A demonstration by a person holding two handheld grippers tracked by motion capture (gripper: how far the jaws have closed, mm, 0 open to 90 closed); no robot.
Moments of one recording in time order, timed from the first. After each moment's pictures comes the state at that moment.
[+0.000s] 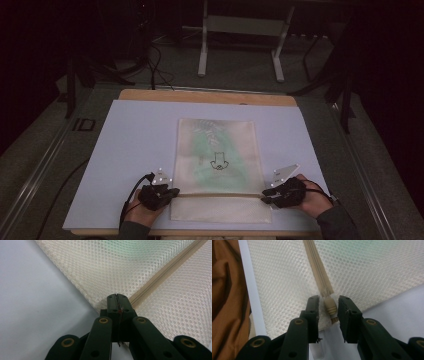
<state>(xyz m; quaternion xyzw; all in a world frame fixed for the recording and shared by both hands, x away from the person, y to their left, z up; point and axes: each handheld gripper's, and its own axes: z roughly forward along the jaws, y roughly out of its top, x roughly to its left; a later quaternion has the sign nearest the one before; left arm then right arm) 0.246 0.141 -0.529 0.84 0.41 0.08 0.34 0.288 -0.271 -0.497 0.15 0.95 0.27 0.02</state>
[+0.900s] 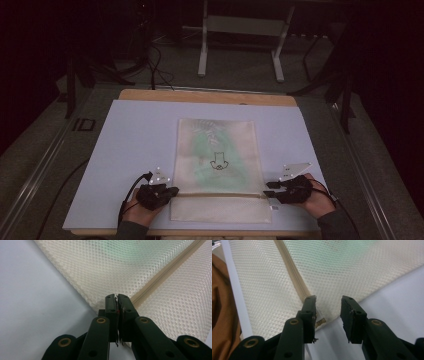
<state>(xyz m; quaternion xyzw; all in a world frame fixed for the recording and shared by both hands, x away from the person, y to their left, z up) 0.246 0.147 -0.524 0.84 0.40 0.09 0.36 0.290 -0.287 -0.494 0.22 0.92 0.33 0.05</state>
